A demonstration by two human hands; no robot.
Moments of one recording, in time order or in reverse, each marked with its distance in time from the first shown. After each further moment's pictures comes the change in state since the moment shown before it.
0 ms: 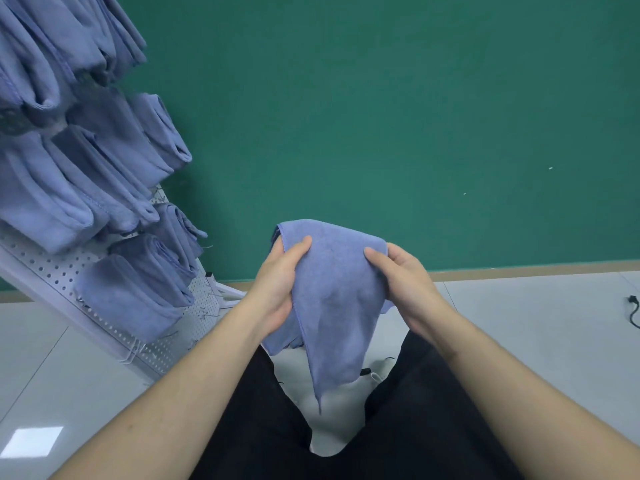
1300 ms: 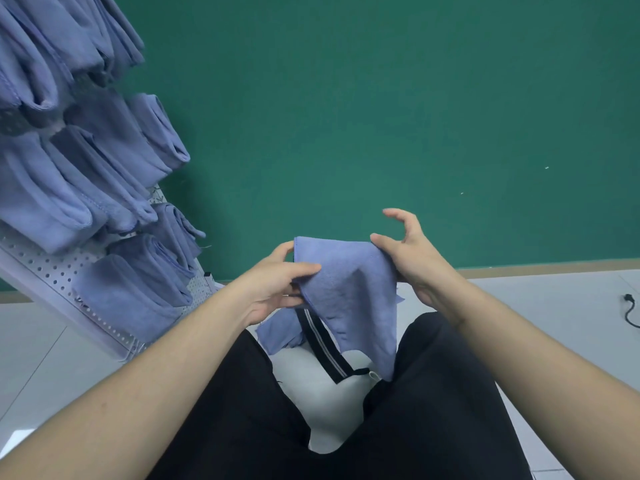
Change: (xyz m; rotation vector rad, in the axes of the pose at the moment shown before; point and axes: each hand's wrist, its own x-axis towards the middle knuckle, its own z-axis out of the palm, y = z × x) left_hand 0.012 0.007 -0.020 0.341 -0.072 -0.252; right_hand 0.025 -0.021 -0.018 -0.223 0.072 -0.008
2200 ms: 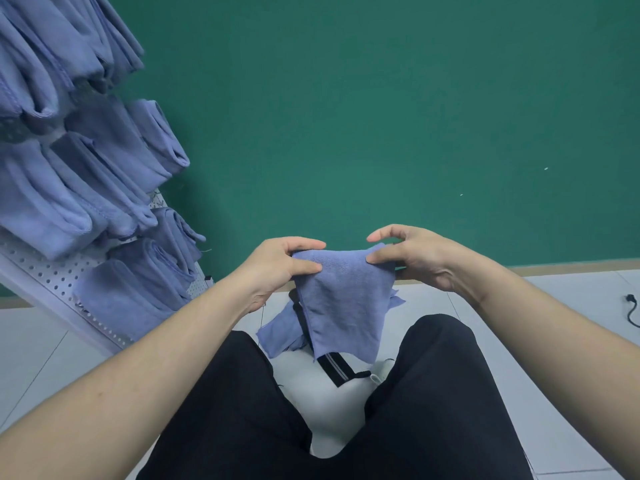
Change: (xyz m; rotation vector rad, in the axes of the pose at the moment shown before) left_hand 0.007 0.017 -0.004 0.297 0.037 0.220; right_hand 0.005 -0.024 -0.020 -0.049 -0.262 0.213
